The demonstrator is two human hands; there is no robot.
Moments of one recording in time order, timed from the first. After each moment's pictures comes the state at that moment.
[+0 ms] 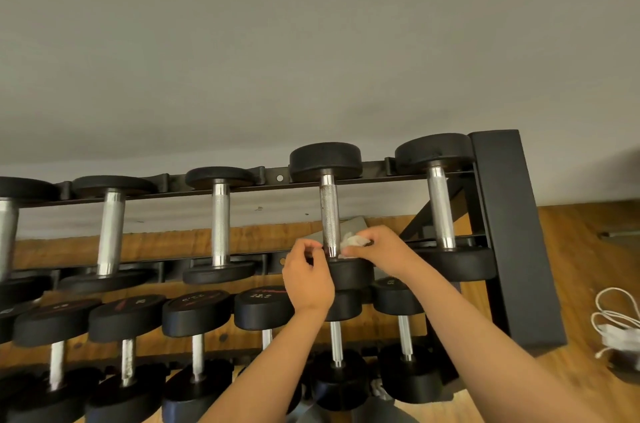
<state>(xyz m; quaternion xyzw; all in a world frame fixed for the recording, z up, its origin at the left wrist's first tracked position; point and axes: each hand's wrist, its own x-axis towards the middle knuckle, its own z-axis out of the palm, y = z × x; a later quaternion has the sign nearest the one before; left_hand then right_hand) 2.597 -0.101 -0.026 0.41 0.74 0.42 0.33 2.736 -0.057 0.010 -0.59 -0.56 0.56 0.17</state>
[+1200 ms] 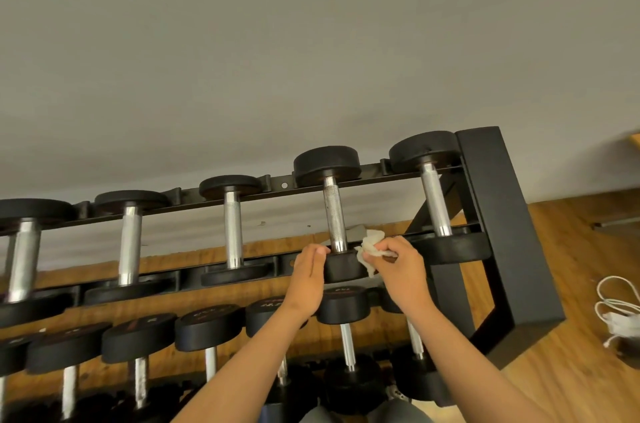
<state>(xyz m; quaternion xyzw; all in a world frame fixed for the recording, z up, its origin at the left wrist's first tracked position) 2.546 -0.112 -0.026 0.56 0.59 0.30 0.50 2.721 -0.130 0.008 -0.66 -0.49 0.38 0.42</state>
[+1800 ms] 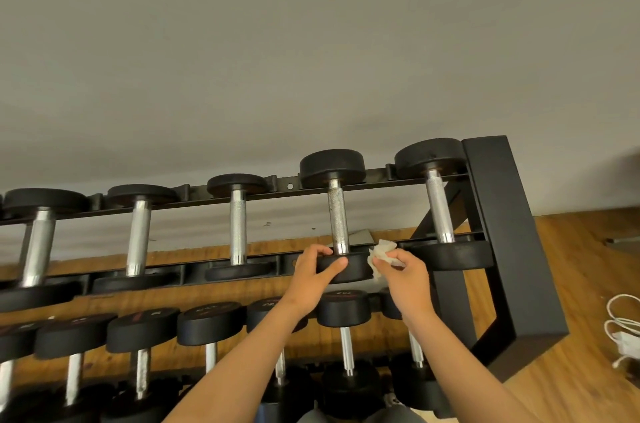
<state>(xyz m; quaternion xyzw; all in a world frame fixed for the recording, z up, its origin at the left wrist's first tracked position) 2.543 -0.109 -0.030 0.54 0.59 0.26 0.53 2.726 -0.133 -0.009 -0.69 -0.37 0.45 0.43</state>
